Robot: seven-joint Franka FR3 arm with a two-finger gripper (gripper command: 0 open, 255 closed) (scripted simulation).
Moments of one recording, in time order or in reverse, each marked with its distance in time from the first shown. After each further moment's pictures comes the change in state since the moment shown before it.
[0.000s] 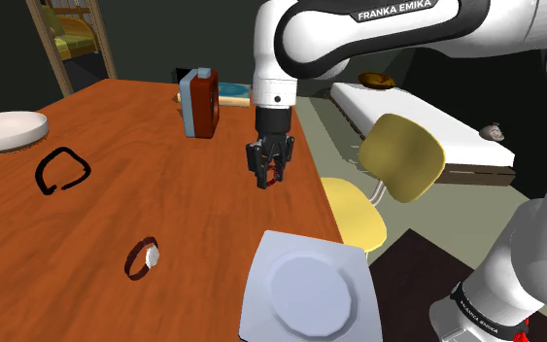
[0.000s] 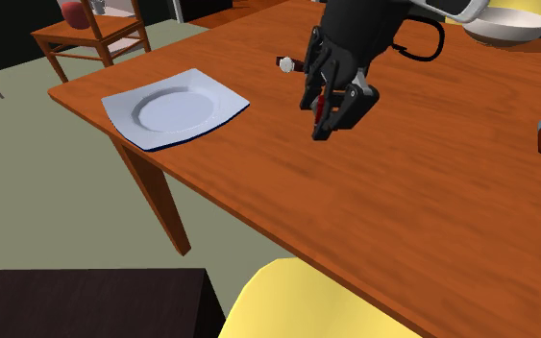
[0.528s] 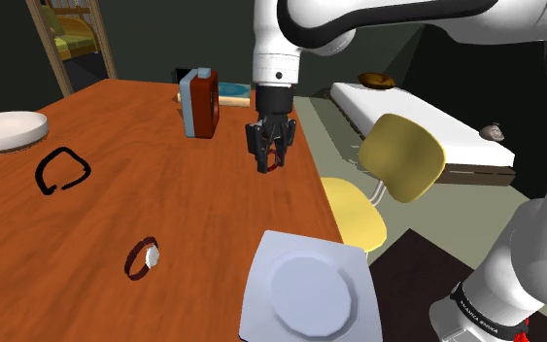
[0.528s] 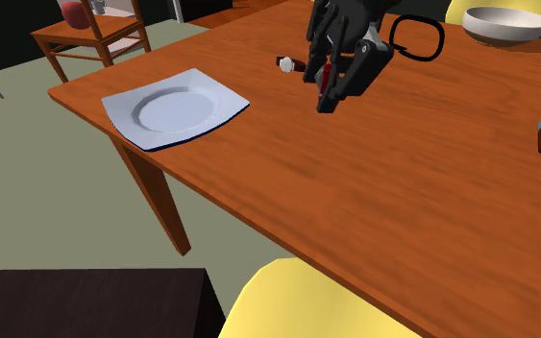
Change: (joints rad) arm -0.001 -0.004 0.000 0.102 -0.002 -0.104 0.020
